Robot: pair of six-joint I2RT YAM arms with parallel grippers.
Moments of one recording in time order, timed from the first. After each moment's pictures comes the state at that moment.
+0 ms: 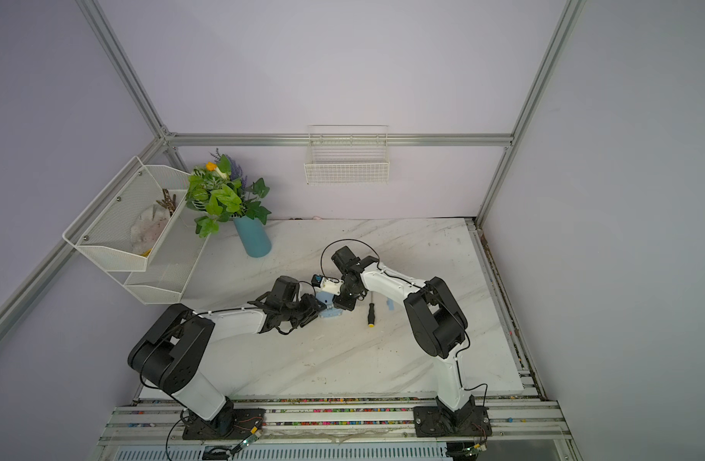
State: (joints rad) left arm -0.48 1.66 0.73 0.15 0.32 -1.03; right arm 0.65 2.01 1.52 -0.72 -0.28 -0.64
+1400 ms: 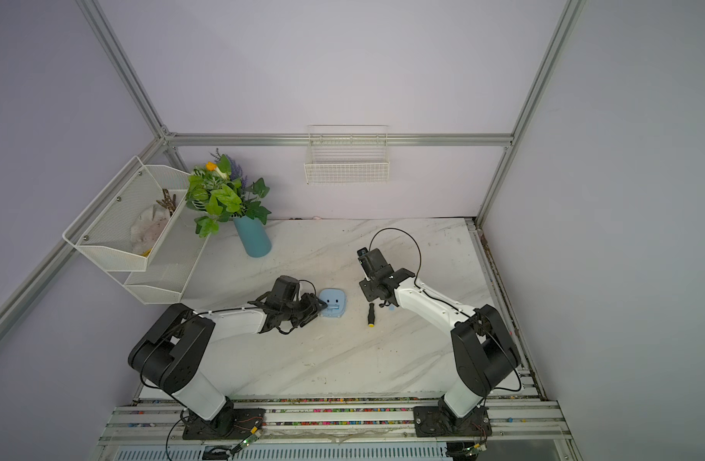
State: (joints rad) left arm -0.48 1.66 0.73 0.16 0.32 -1.03; right arm 0.56 1.60 1.11 -0.45 0.28 0.09
